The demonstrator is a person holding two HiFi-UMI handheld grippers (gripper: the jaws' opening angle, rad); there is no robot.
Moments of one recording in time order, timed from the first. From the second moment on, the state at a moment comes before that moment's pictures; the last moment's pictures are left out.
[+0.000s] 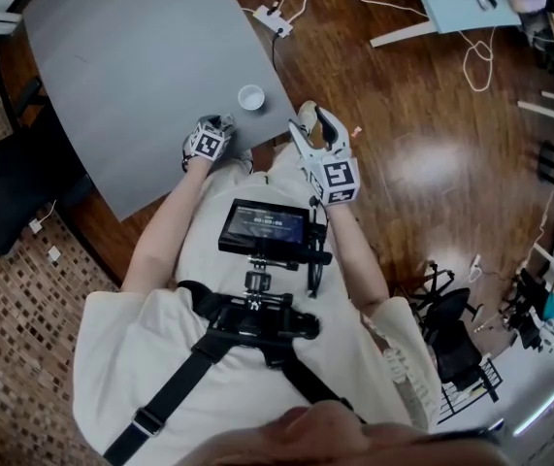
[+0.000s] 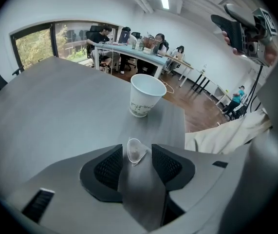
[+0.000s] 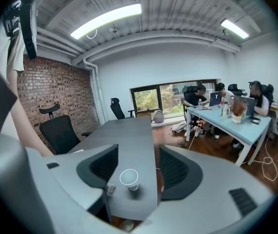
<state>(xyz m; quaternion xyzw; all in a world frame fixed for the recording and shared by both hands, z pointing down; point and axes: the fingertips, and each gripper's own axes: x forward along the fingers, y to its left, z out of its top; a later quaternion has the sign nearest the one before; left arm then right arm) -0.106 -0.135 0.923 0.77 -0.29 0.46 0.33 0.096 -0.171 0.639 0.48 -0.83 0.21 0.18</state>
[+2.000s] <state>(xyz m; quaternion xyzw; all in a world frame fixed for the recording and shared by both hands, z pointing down) -0.017 -0.196 0.842 0.83 -0.22 0.46 0.23 0.112 -0.179 0.675 0.49 -0.82 0.24 0.17</state>
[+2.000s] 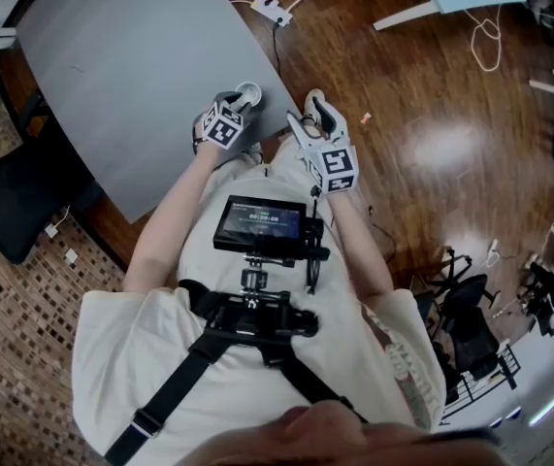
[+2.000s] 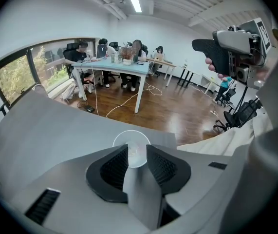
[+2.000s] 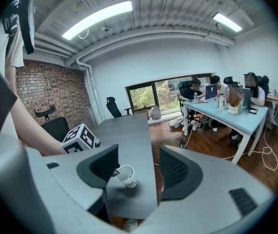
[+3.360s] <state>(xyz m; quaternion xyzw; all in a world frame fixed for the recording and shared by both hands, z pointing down) -0.087 -0.126 0.684 0.90 -0.30 0.20 0.26 0.071 -0.117 0.626 0.51 -0.83 0.18 0.16</state>
